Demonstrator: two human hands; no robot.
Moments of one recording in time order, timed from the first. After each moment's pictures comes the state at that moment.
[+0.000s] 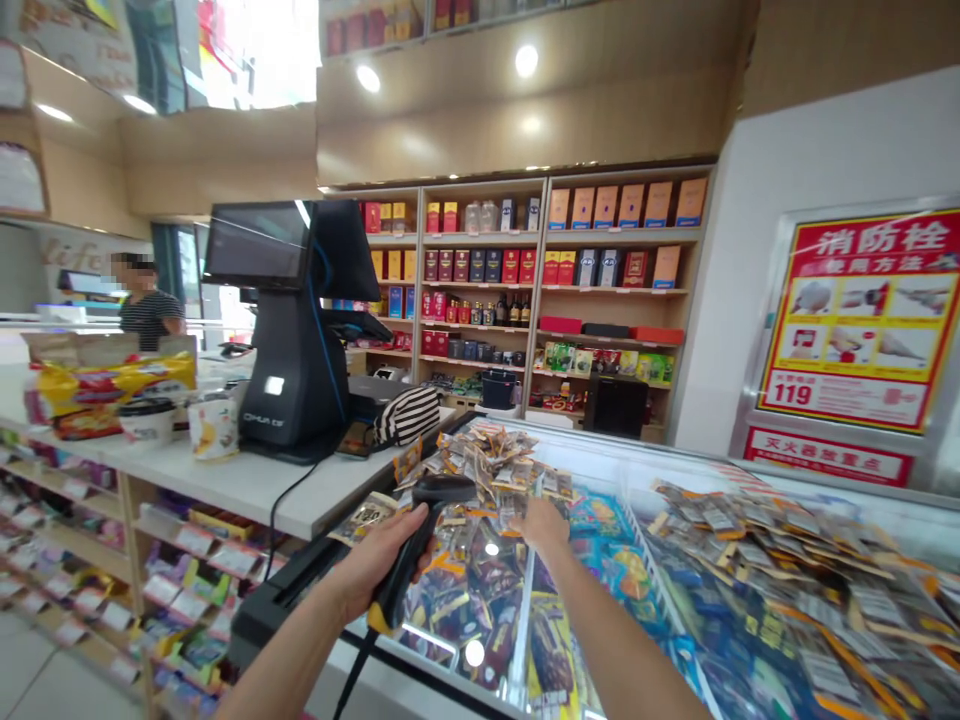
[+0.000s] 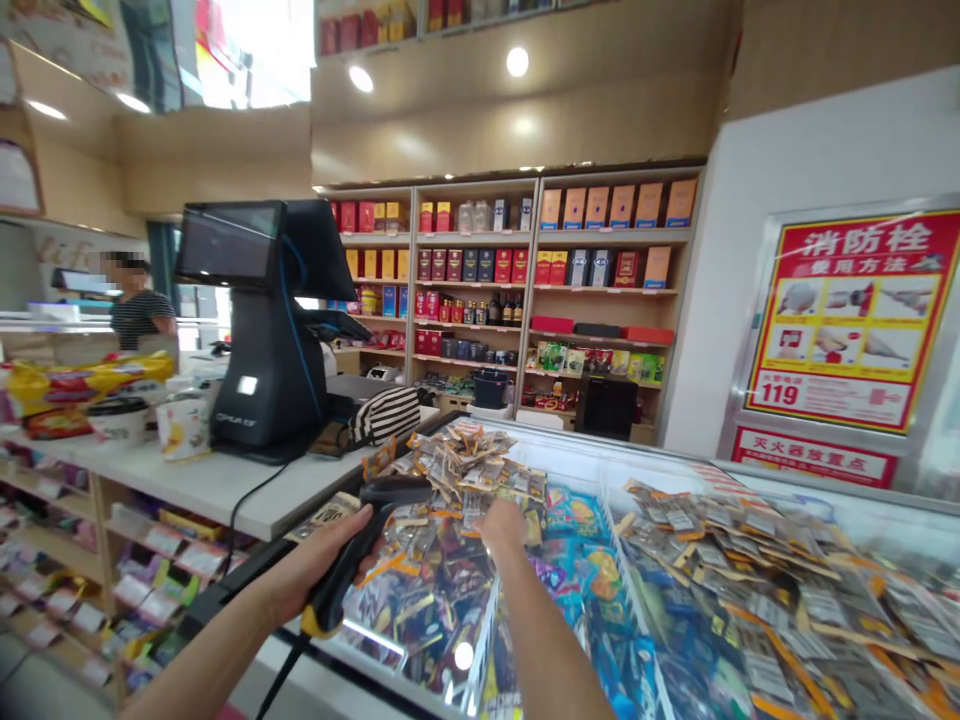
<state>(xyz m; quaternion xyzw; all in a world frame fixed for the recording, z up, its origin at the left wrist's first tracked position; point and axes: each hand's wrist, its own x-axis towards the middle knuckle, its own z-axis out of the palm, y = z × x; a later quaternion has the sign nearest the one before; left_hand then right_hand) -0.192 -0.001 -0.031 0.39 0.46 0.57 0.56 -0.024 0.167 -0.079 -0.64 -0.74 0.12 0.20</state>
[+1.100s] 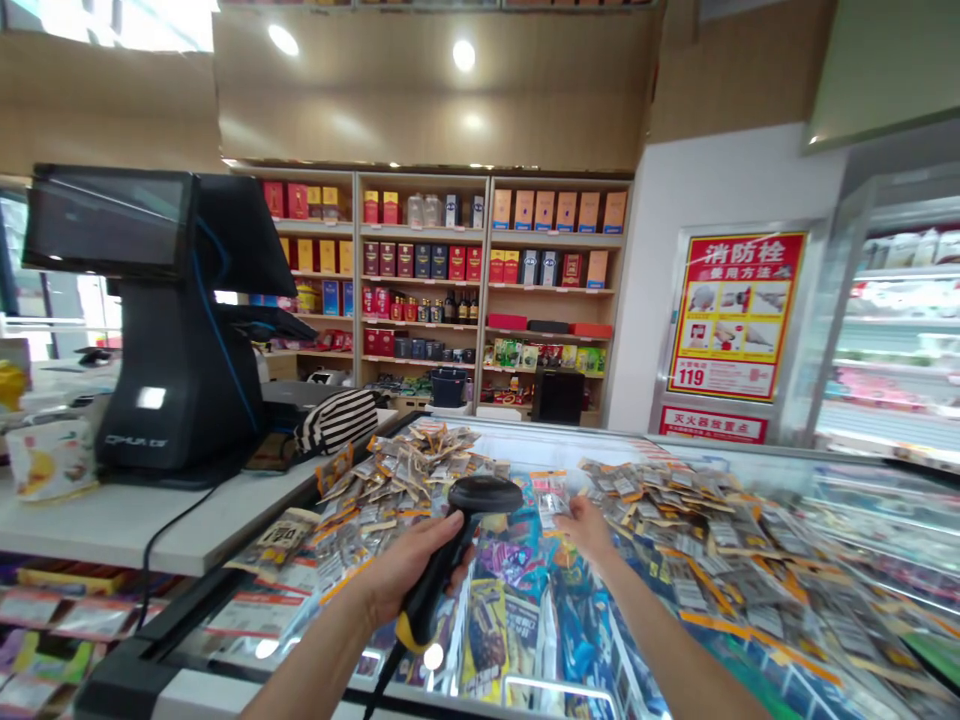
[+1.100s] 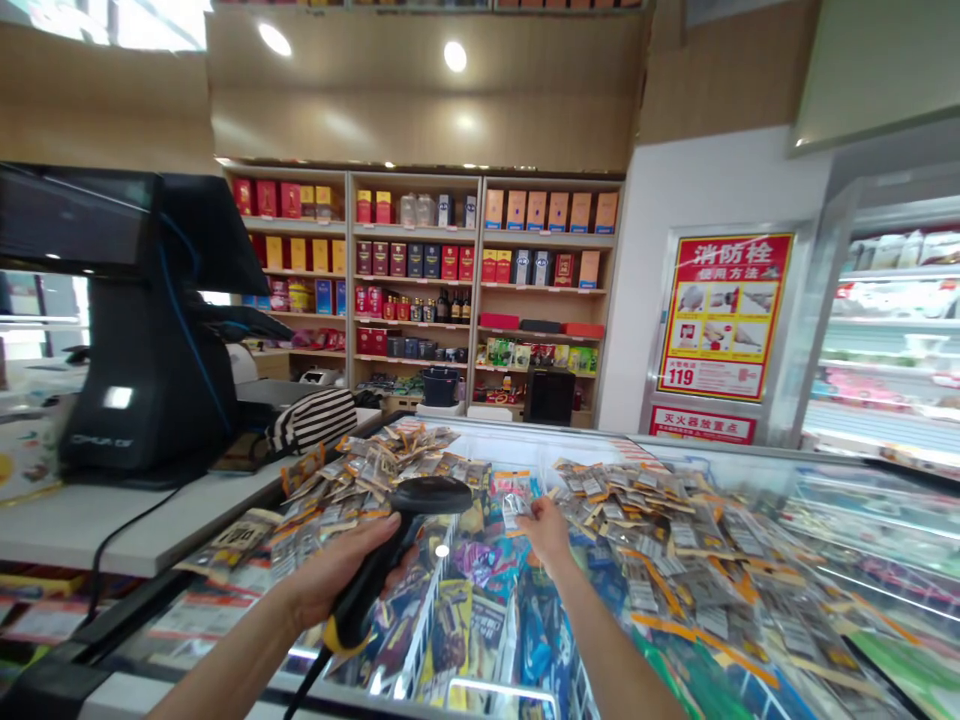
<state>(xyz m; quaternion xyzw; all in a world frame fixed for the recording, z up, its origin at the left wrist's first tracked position) -0.092 0.023 -0.016 0.47 0.36 0.45 0.67 0.143 0.180 -0.113 -0.56 -0.62 0.25 0.50</state>
